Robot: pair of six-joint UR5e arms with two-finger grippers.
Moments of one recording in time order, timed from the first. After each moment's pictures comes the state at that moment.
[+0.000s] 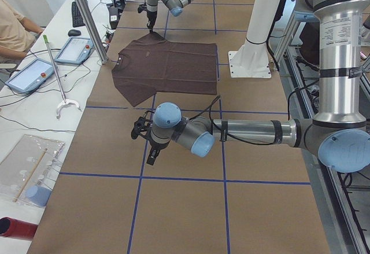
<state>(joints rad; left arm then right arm) -1.45 -1.47 -1.65 -2.10 -2.34 -0.18 0.92 -0.88 1.09 -1.08 2.02 1.18</state>
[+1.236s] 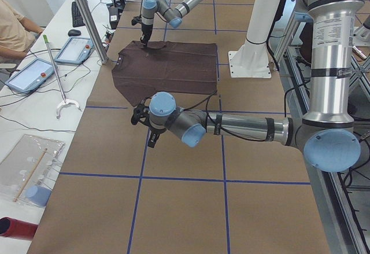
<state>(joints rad) -1.27 -1.61 -1.65 -2.16 -2.42 -0.44 0.80 -0.60 0.93 -1.08 1.90 1.38</state>
